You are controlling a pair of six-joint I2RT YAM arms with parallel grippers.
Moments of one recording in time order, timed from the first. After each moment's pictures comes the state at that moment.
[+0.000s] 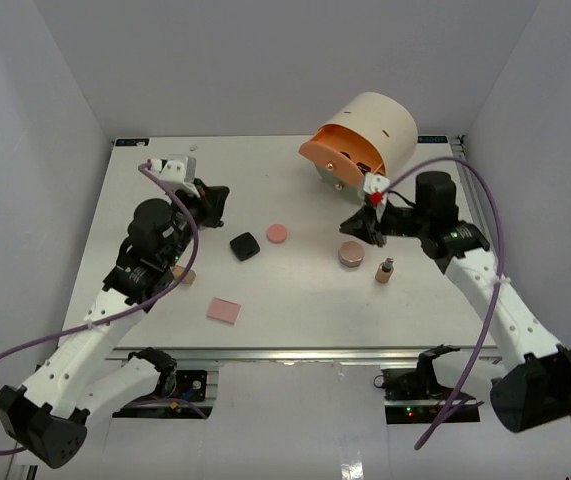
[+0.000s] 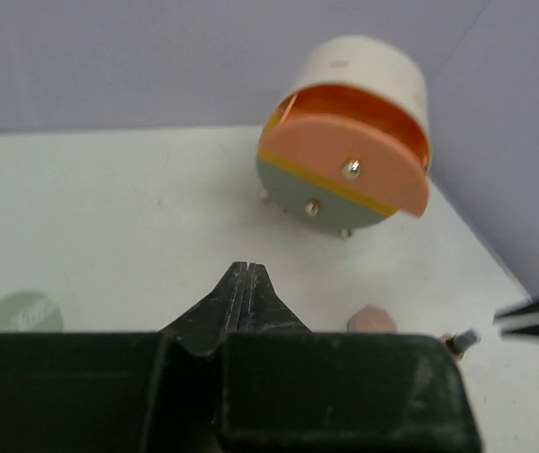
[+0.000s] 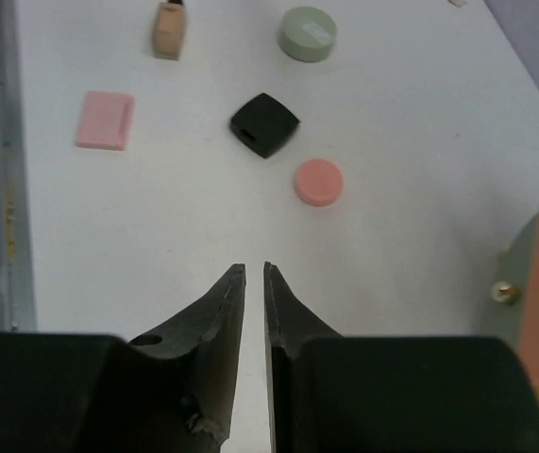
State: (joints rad) left arm -0.52 0.93 0.94 -0.02 -0.09 -0.27; right arm 0.31 1.10 0.99 -0.36 -0.92 -0.55
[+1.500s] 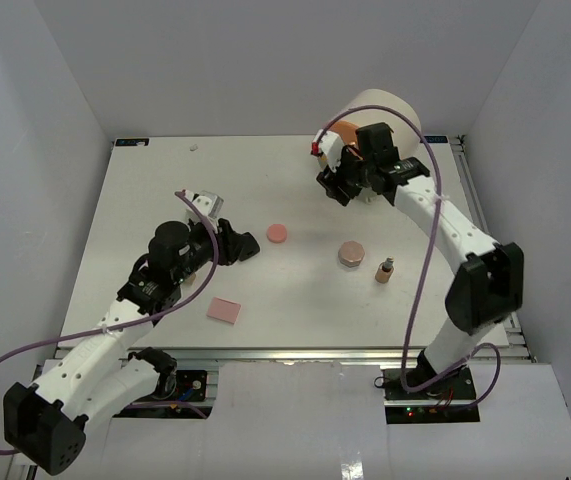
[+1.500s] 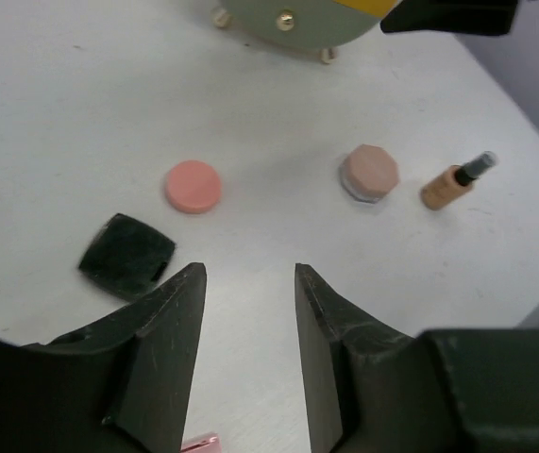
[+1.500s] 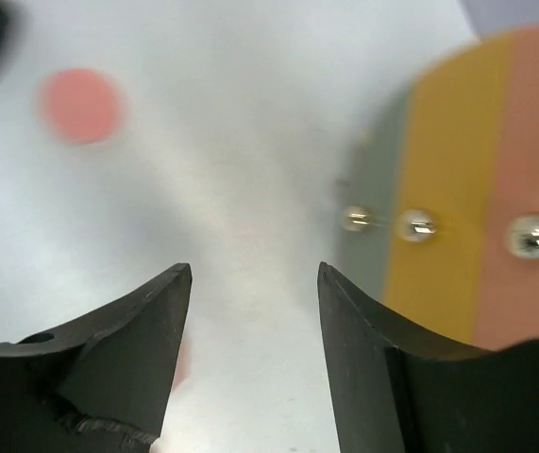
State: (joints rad) left arm -0.51 0.86 0.68 -0.06 0.12 -0.23; right arm 0.44 1.69 1.55 -0.54 -0.29 -0.61
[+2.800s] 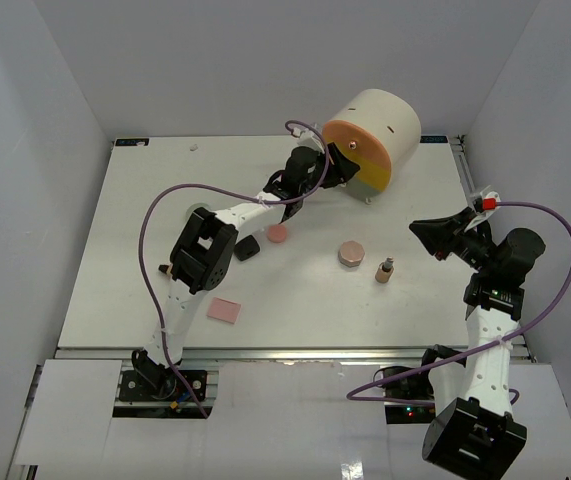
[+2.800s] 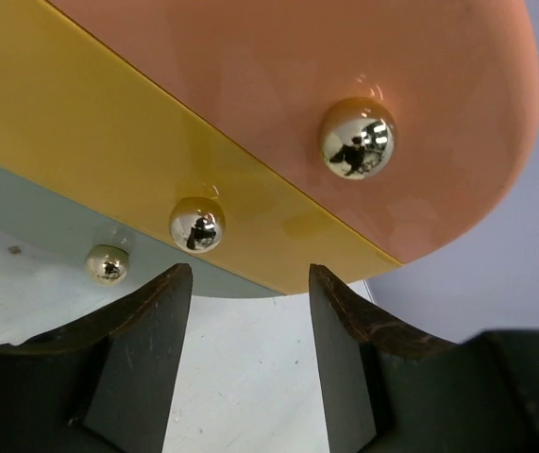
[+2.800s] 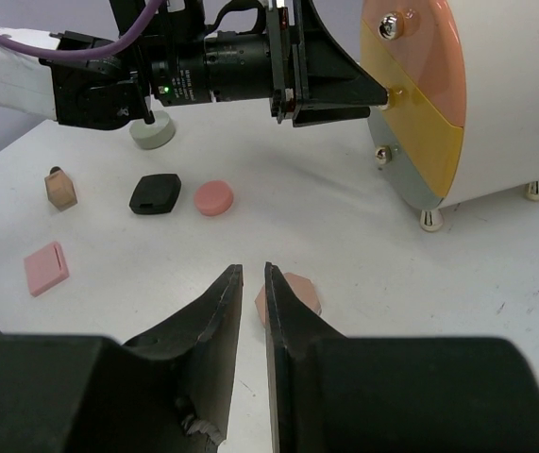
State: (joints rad) left arm -0.67 2.32 1.82 0.37 0.09 -0.79; right arm -0.39 0.77 0.56 0.21 -1.14 0.20
